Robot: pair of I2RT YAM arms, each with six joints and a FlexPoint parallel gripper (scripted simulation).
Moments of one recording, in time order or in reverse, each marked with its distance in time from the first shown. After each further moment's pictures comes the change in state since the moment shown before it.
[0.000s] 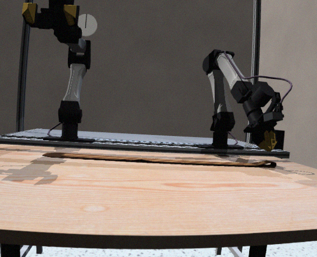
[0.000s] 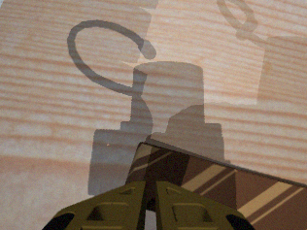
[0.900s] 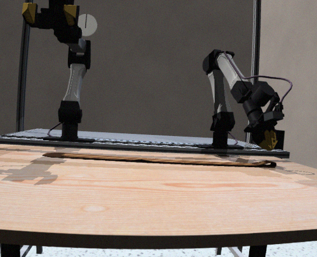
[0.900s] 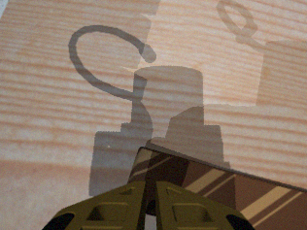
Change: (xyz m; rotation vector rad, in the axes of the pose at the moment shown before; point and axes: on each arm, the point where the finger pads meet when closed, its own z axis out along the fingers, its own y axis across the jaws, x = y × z) left arm -0.003 0.000 0.000 0.000 -0.013 0.001; right arm 0.000 0.000 0.000 0.000 0.000 0.000
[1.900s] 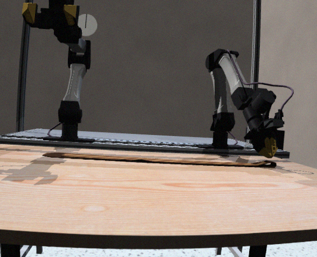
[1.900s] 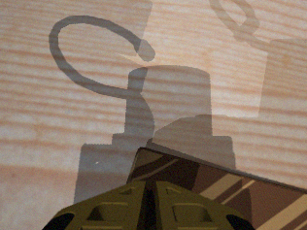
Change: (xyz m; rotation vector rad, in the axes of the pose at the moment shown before) left arm 0.014 0.001 0.020 0.000 -0.004 0.000; right arm 0.000 0.000 0.000 0.000 0.000 0.000
